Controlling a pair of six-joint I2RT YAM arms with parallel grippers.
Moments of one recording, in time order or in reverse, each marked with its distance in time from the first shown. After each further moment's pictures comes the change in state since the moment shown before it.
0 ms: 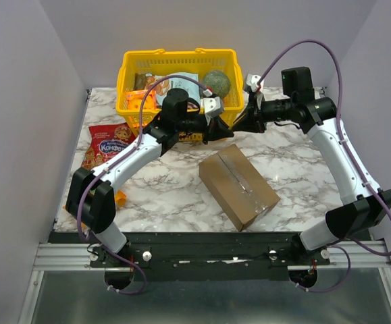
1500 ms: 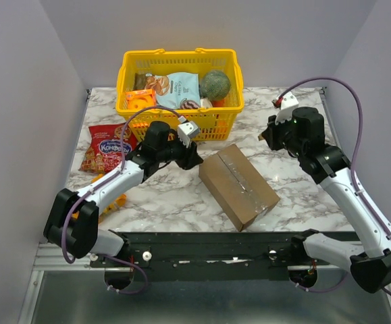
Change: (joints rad) left arm 0.082 -0.257 -0.471 -0.110 -0.363 -0.075; right arm 0.081 -0.428 -0.531 0.333 1.035 0.589
